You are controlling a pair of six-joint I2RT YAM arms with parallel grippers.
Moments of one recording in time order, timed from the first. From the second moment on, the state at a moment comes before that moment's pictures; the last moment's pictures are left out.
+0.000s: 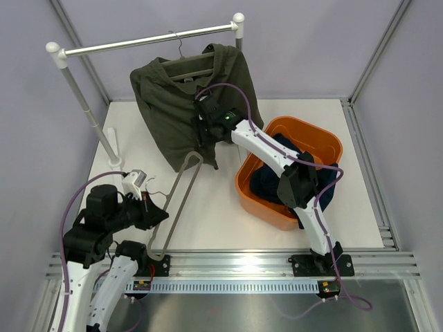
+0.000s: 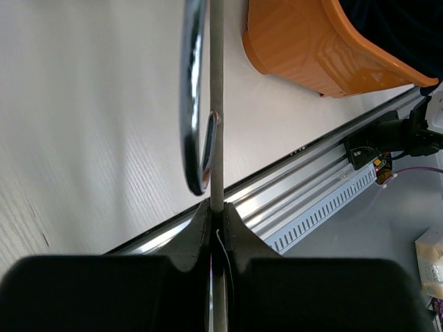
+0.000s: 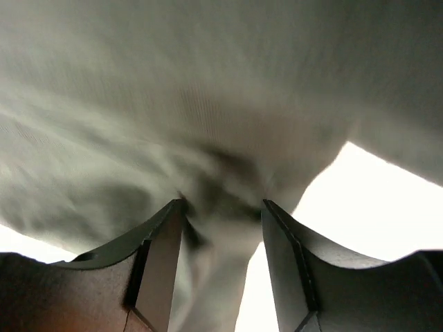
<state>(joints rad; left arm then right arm) -0.20 0.42 0.85 -1.10 0.51 -0.30 0.78 2.27 2.25 -0.83 0.10 0.33</state>
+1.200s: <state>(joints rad) -0.20 0.56 0.96 -1.10 0.62 -0.24 1.01 1.84 1.91 -0.66 0.24 0.36</state>
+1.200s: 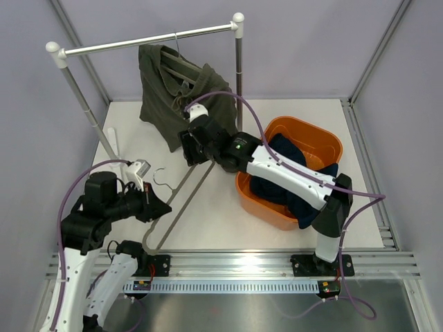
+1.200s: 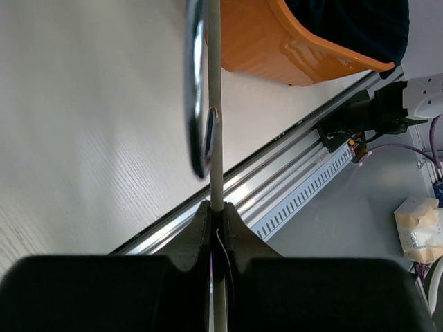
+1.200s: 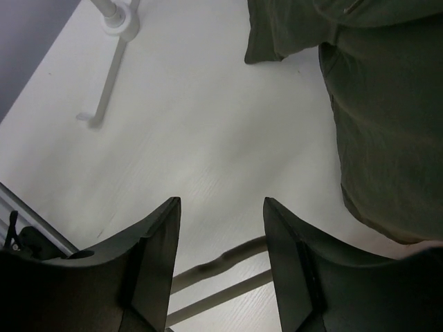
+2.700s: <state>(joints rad) -0.21 0.82 1.54 -1.05 -0.16 -0.25 1.05 1.22 1.65 -0.73 0.67 0.35</state>
